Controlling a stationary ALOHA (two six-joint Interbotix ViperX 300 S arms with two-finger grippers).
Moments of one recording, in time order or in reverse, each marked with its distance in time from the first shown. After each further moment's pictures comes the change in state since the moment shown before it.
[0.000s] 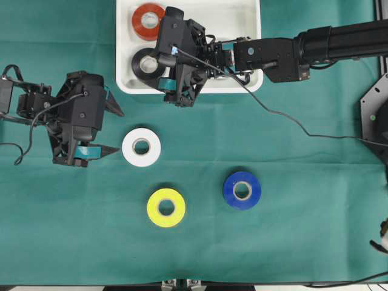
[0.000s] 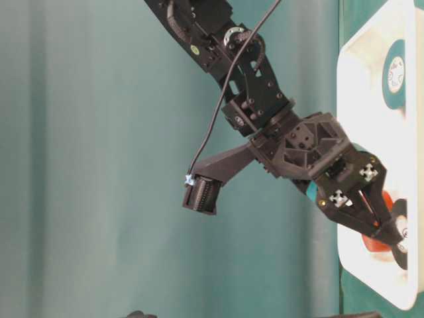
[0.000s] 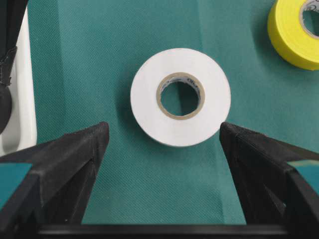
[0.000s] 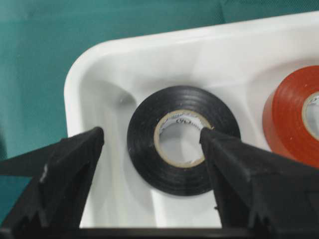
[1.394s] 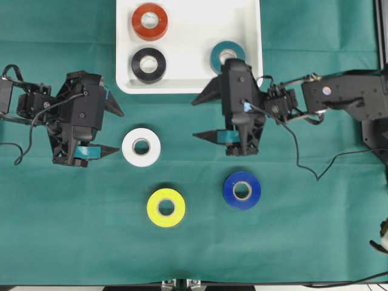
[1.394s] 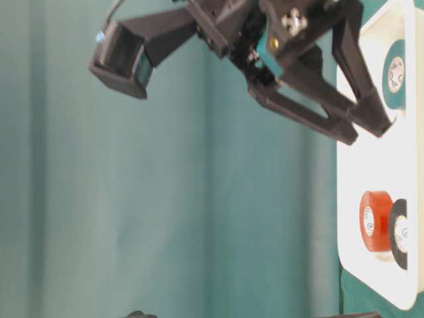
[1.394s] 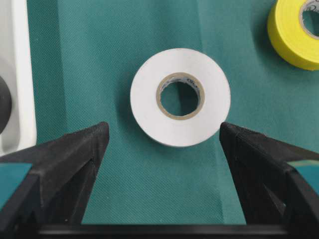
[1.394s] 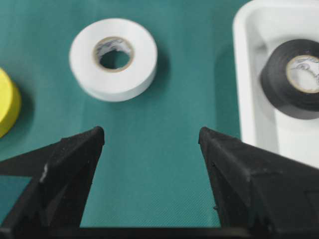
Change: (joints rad) left arm -0.002 0.000 0.000 0.000 -0.002 -0.003; right arm 0.216 -0.382 0.345 -0.002 0.000 0.005
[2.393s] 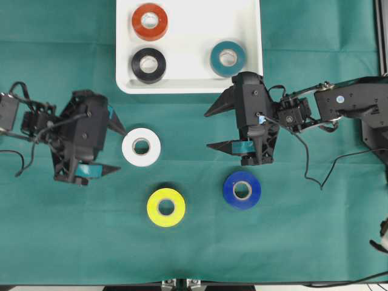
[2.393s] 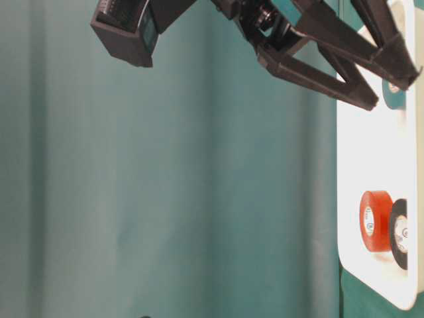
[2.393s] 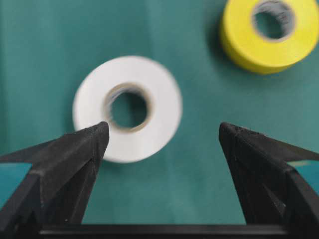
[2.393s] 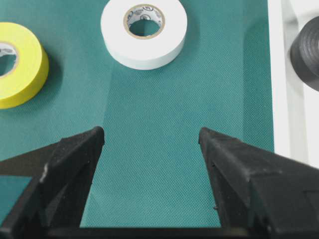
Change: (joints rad) left arm -0.106 0.074 -0.017 0.002 -0.074 -0.051; right arm 0.041 -0.038 0.064 0.000 -0.002 0.003
